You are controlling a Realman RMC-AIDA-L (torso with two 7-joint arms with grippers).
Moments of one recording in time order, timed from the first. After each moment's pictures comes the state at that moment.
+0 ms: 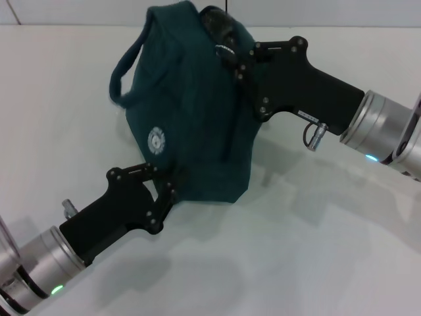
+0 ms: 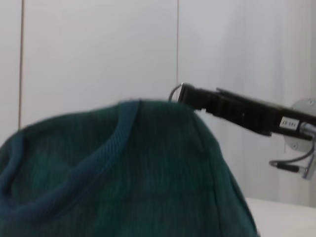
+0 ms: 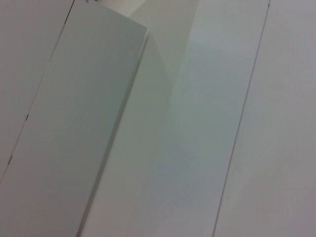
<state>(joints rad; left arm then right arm) -0.33 -2.11 1.15 0.02 1.08 1.59 -0.40 0.54 2.03 -1.99 -0.57 -0.29 -1.18 0.35</state>
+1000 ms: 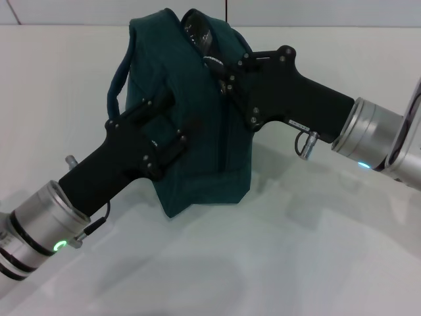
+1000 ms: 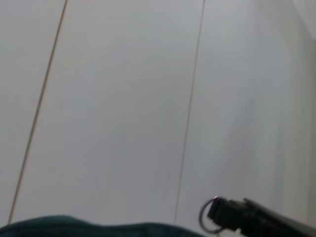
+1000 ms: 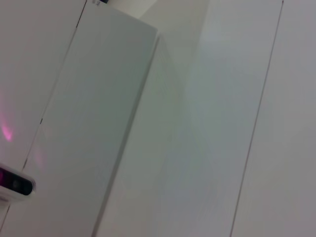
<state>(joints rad) -0.44 -2.11 1.14 -0.02 0.96 1.72 -0.59 0.55 2.03 -2.05 -0.57 -0.25 -1.18 0.35</state>
